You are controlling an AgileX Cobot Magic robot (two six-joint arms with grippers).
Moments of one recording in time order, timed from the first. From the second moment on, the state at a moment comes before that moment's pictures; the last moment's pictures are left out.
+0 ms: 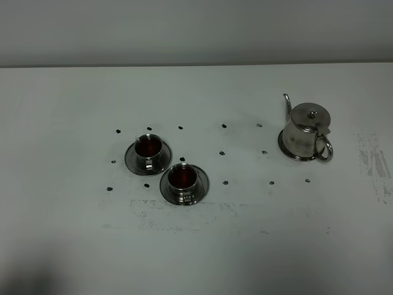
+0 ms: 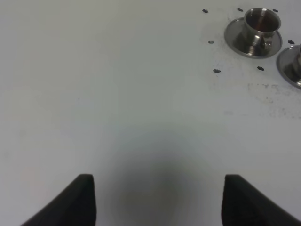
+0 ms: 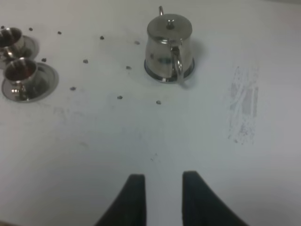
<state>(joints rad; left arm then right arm) -0.01 -0.01 -0.46 0.00 1.06 -0.03 0.12 0.14 -0.60 0.03 1.08 -0.02</state>
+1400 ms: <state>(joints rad) -0.01 -0.01 -0.46 0.00 1.06 -0.03 0.00 0.02 -0.55 0.03 1.08 -0.02</state>
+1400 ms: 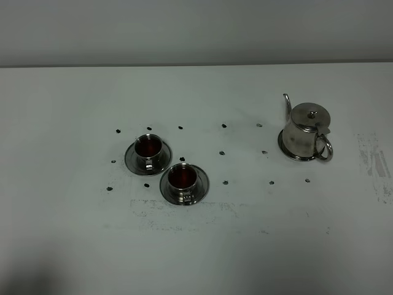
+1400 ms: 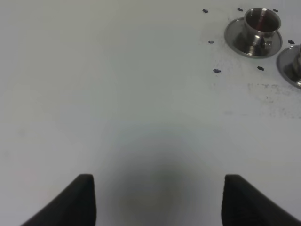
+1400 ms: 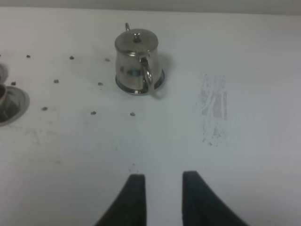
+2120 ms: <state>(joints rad) -0.01 -0.01 -0.46 0.00 1.06 -0.03 0.00 0.02 -0.52 0.02 1.11 -0.01</state>
